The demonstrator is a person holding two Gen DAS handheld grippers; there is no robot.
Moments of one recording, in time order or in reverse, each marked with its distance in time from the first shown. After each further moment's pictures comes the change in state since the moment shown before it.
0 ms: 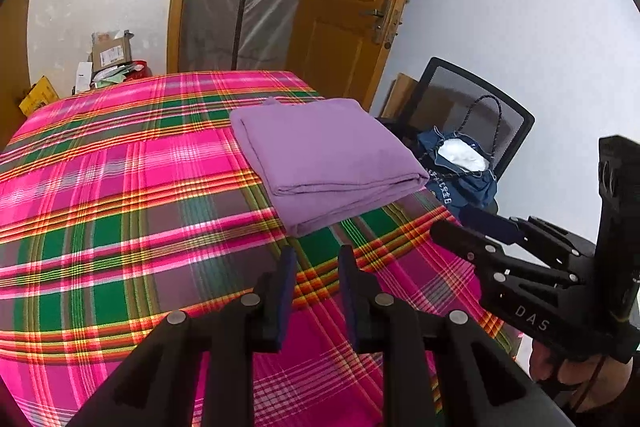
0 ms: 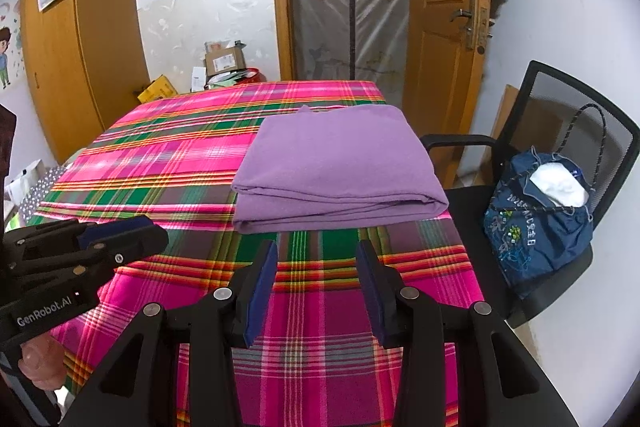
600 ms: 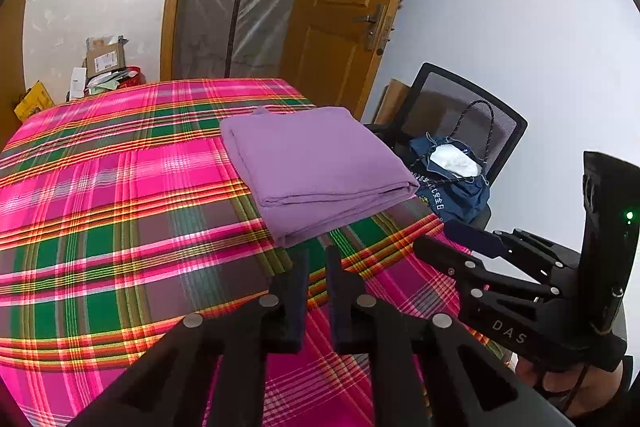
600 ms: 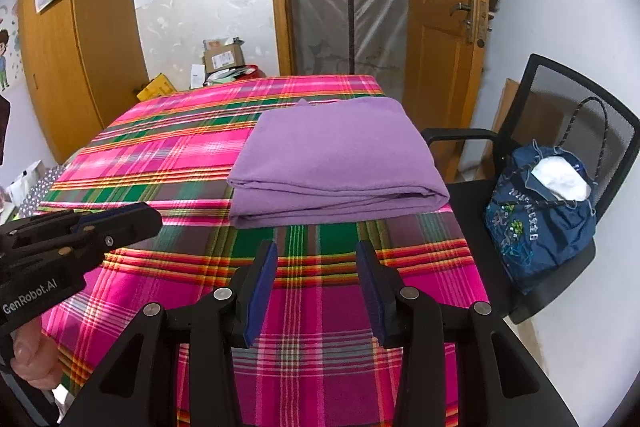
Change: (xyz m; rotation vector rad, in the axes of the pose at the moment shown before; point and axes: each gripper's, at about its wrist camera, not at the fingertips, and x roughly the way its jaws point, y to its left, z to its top) left arm 0.000 -0.006 0.004 0.010 -0.022 -0.031; right arm 0.004 -0.002 -0.003 0.011 0.015 0.003
